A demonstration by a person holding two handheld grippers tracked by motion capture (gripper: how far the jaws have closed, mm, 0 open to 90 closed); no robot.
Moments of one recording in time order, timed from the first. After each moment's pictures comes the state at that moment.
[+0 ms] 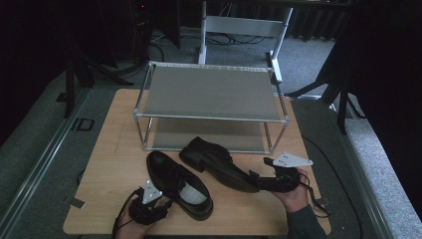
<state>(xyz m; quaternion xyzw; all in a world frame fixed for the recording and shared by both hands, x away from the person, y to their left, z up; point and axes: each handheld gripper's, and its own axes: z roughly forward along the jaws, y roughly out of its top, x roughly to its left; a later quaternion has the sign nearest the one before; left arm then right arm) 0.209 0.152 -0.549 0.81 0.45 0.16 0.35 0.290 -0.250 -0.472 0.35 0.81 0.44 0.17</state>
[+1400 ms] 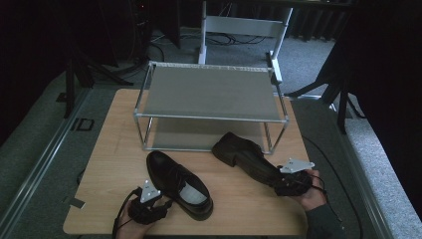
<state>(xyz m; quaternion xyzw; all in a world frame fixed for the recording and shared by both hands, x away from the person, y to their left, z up) 0.210 0.155 -0.551 0.80 0.46 0.14 0.36 0.304 -0.299 -0.504 0.32 0.88 0.31 0.19</state>
